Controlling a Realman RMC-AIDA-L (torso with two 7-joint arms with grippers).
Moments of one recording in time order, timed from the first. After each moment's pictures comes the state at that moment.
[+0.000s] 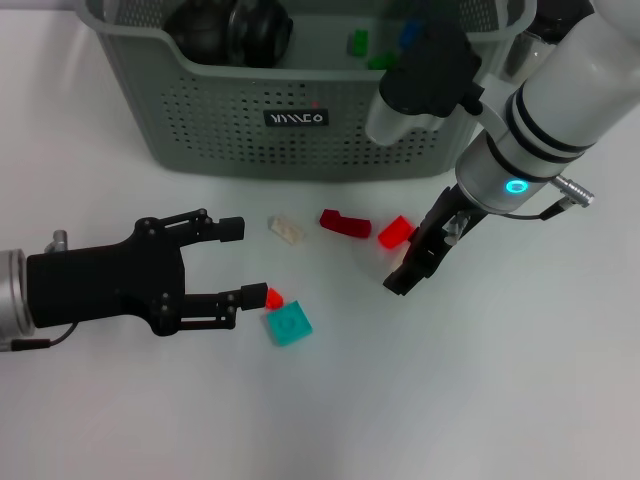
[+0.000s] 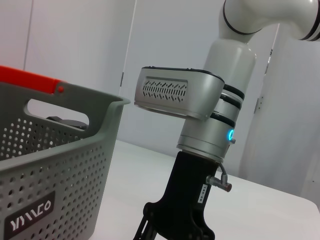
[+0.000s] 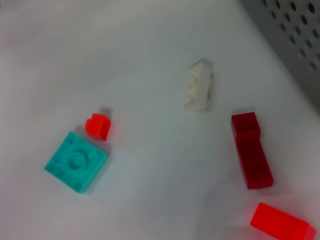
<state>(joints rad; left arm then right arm) -0.39 -2.14 0.46 0.68 2.15 1.84 -1.15 0.93 2.11 -1.61 -0.79 -2.46 -1.29 2.47</state>
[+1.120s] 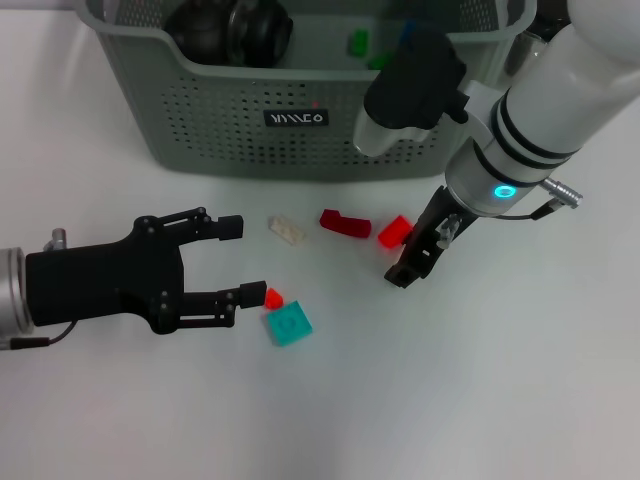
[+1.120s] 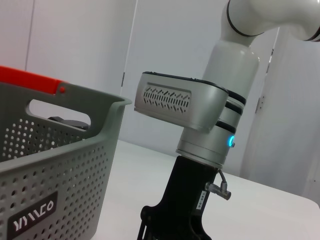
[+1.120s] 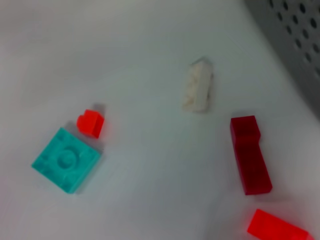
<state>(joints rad) -0.40 -2.14 0.46 0.68 2.15 1.83 -1.15 0.93 2.11 -1.69 -0.79 -2.46 -1.24 2.49</state>
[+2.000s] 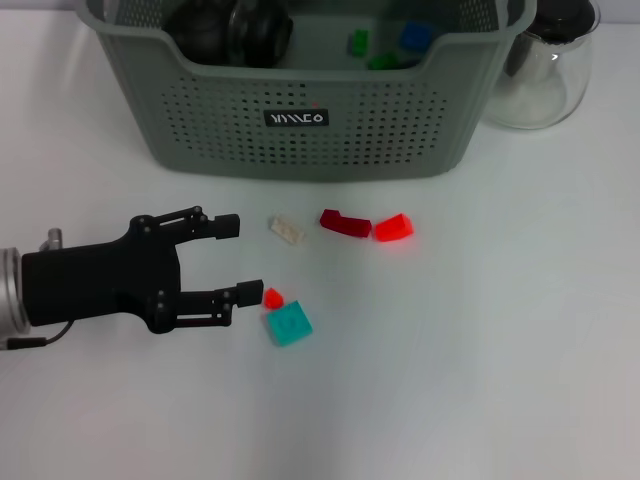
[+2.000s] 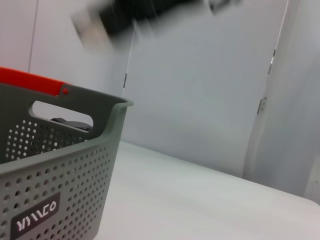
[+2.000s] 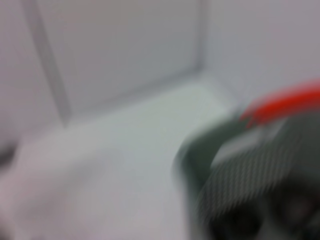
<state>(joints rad) -0.39 -2.14 0.46 0.69 2.15 1.84 -1.15 0.98 2.10 -1.17 -1.36 -2.29 -1.50 2.52</state>
